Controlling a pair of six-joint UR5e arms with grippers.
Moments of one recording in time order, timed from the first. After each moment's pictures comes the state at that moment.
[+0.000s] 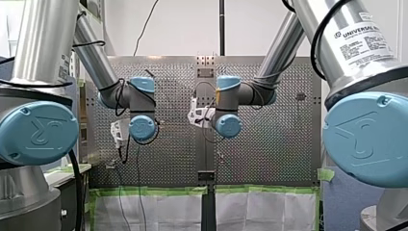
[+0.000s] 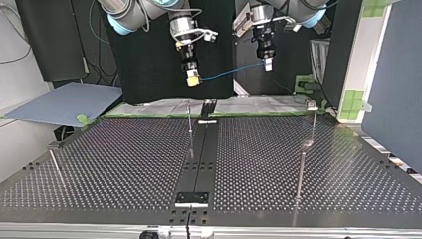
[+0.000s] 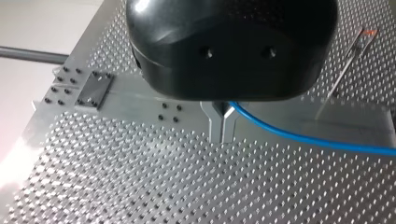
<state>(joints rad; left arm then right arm) -0.55 -1.72 -2.39 -2.16 -2.30 -1.73 2.41 -1.17 1.98 -0.97 1.80 1.63</state>
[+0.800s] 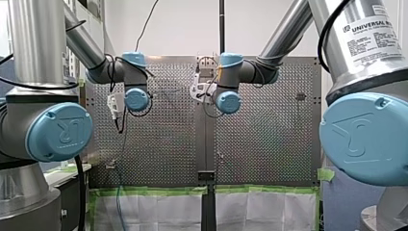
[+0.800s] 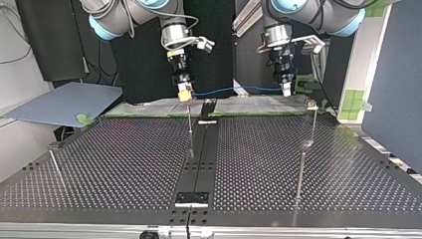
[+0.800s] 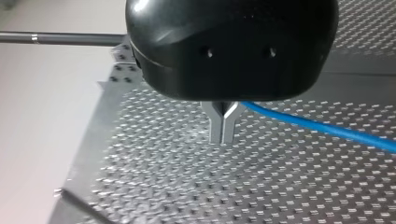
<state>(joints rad) -0.34 -1.50 -2.27 -2.36 -2.10 -1.69 2.37 -1.27 1.90 -0.92 1.77 1.64</state>
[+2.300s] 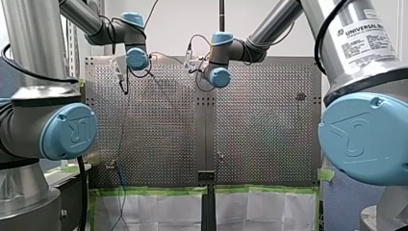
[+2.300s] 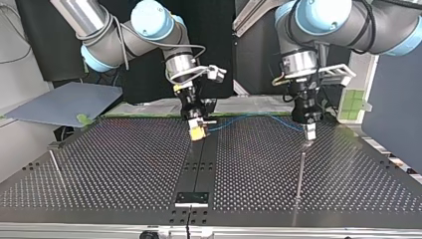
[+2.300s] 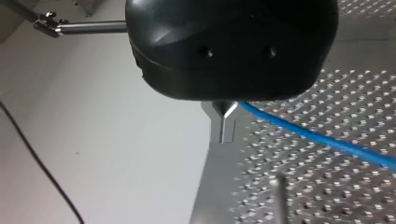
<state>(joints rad) -0.25 -1.40 -1.94 -2.67 -2.00 -1.76 2.36 -1.22 1.55 -0.71 1.65 1.64</state>
